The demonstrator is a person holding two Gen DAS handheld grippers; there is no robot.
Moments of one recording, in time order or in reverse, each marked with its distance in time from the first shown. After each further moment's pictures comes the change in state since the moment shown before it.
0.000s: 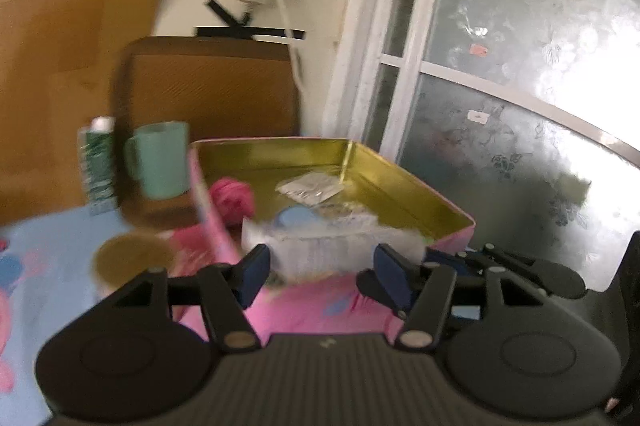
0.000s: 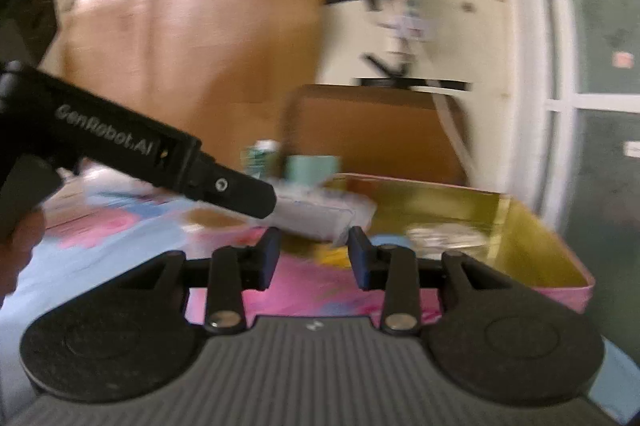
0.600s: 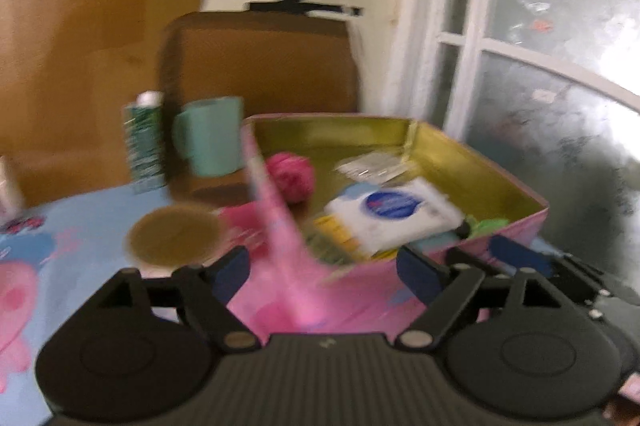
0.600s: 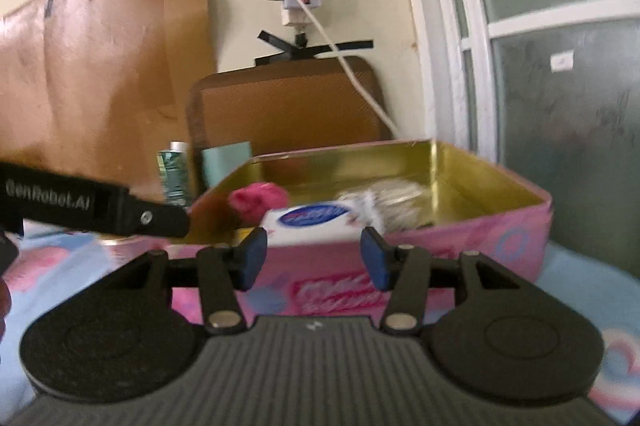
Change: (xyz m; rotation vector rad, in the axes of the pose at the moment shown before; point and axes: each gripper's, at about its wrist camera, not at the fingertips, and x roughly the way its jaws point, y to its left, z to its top) left arm 0.006 0.017 -0.020 -0.039 0.036 0.207; right arm 0.010 -0.017 -0.024 0.227 0.025 -0.172
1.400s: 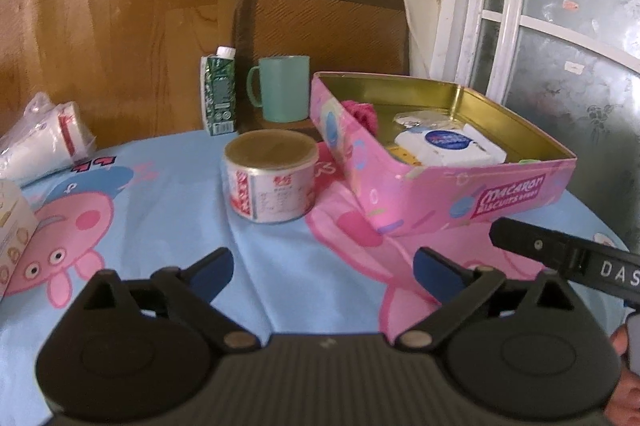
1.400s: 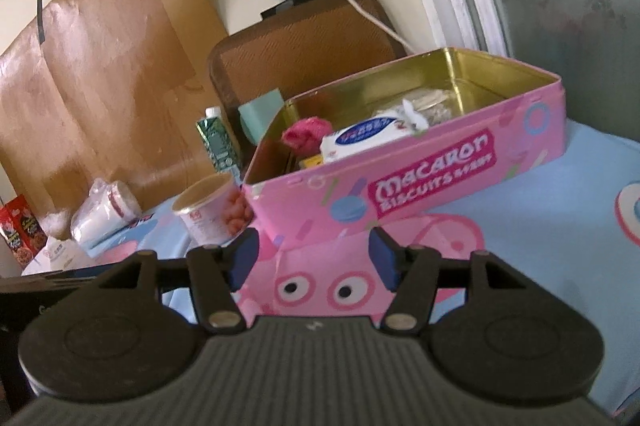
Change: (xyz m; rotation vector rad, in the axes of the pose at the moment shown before) left arm -0.043 0.031 -0.048 -0.025 0.059 0.099; right arm -0.021 0.028 -0.007 0.226 0.200 0.067
